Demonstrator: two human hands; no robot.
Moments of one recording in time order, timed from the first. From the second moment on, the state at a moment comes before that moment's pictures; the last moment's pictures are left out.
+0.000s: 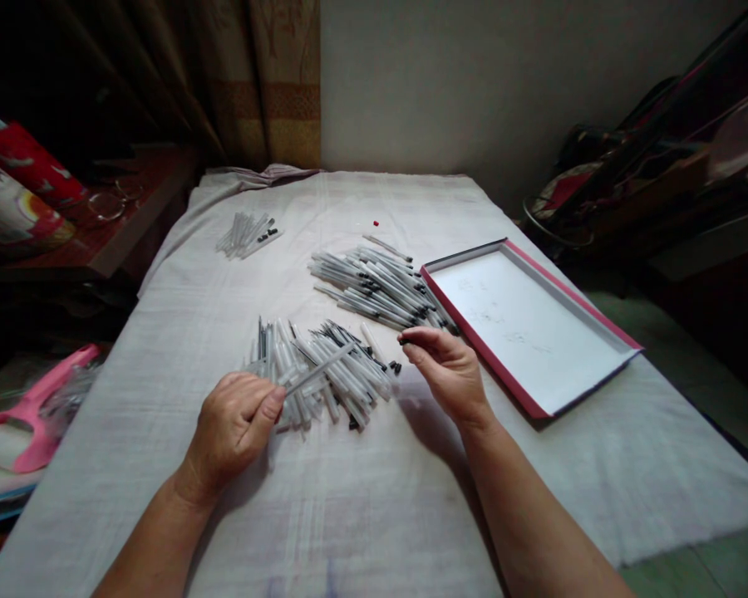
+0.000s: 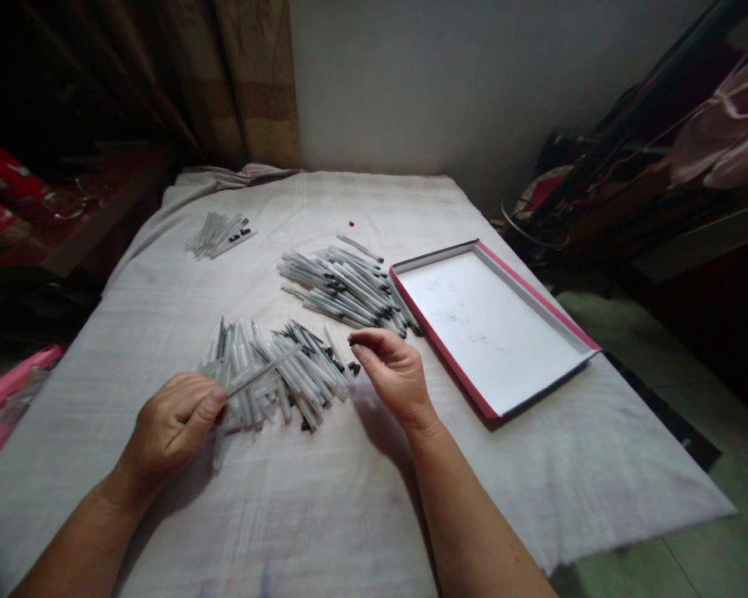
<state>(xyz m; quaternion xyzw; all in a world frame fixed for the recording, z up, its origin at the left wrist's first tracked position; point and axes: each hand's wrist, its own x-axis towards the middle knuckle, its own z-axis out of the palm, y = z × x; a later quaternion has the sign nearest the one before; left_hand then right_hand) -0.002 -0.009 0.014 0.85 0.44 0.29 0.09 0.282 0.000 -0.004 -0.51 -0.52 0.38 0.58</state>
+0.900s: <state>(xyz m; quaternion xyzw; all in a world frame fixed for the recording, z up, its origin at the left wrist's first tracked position) -0.003 -0.007 0.008 0.87 0.40 0.28 0.07 0.266 -0.004 -0.004 -0.52 -0.50 0.45 0.53</state>
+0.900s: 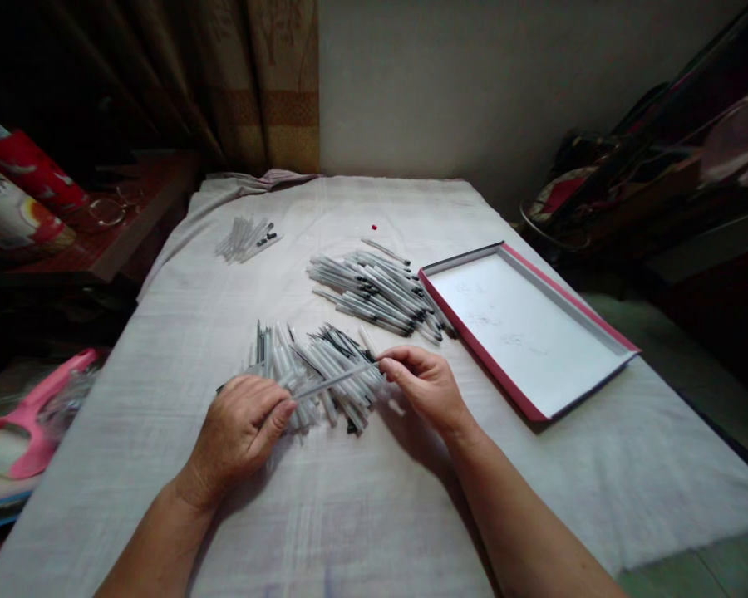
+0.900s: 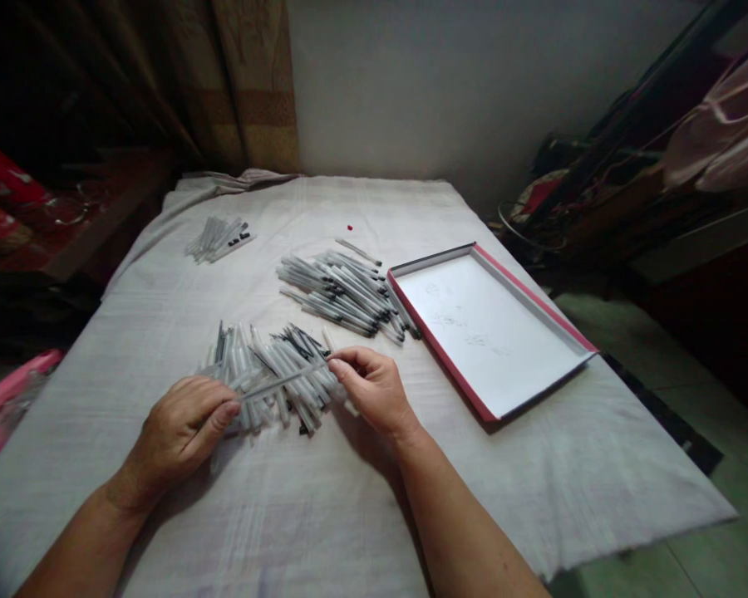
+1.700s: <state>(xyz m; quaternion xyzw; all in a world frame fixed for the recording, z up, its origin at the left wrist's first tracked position) -0.023 -0.002 -0.001 0.80 0.49 0.34 0.01 0.248 -0.019 -0.003 -0.48 -0.71 0.19 0.49</state>
